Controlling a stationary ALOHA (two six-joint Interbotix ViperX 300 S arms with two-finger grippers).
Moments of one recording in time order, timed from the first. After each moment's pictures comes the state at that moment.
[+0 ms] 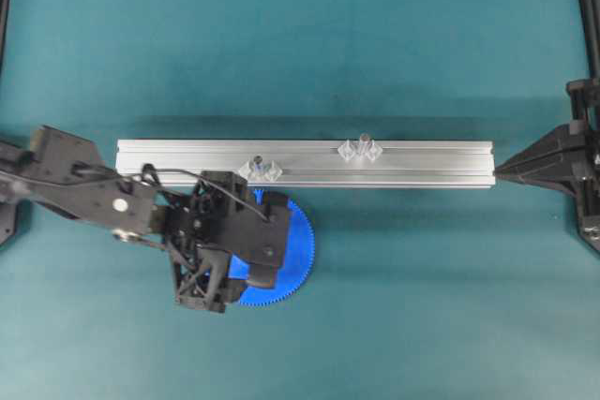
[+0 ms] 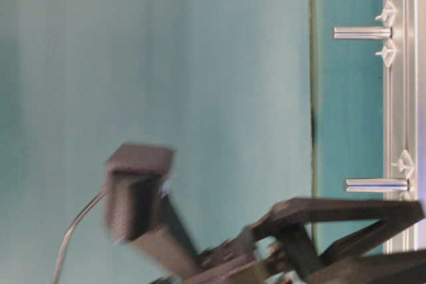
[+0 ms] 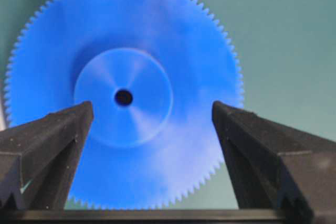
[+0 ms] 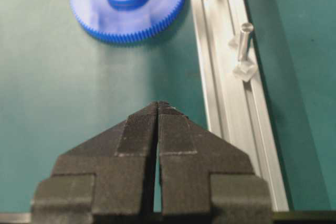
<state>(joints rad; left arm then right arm) -0.18 0.08 0.53 0.02 0.40 -0.01 0.00 -1.03 1.13 0.05 0.43 0.12</state>
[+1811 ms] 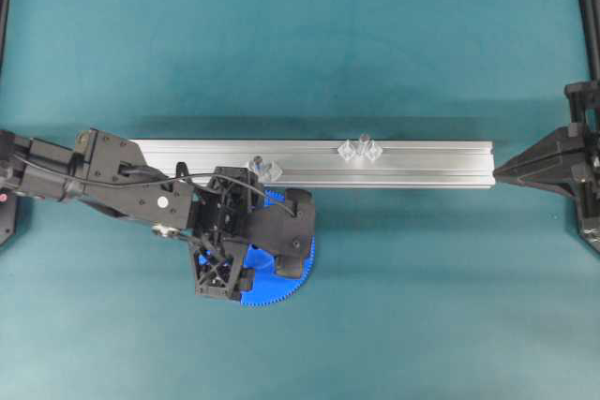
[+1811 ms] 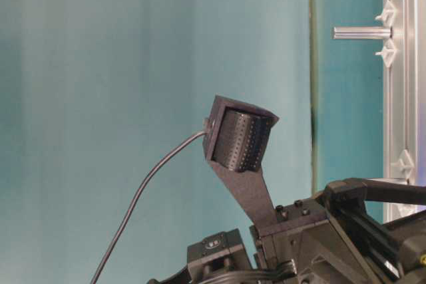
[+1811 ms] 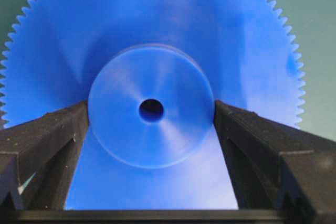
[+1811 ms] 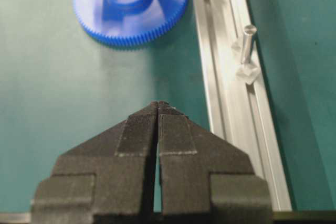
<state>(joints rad) -0.14 0.19 0.47 0.02 0.47 -0.01 0.01 -1.03 1.15 0.05 0.39 0.12</state>
